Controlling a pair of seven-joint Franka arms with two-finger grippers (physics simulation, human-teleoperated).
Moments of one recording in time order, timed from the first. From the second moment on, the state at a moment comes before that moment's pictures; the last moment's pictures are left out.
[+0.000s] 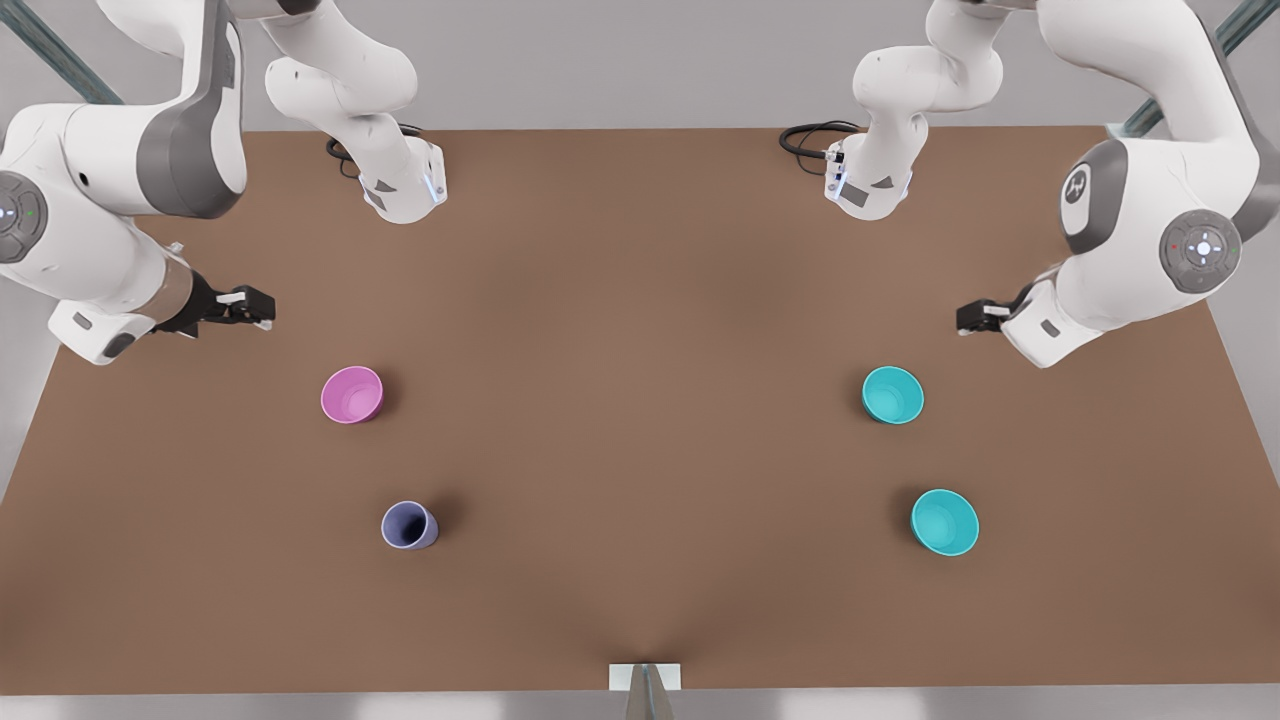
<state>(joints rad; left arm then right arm) 0.02 0.11 -0.09 -1.56 0.01 1.45 0.01 0.13 0.13 -0.09 -1.41 -0.06 1.36 -0.12</state>
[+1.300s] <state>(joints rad) 0.00 0.14 -0.09 -1.56 0.02 1.45 0.01 -0.11 0.34 -0.08 -2.26 0.27 2.39 -0.20</state>
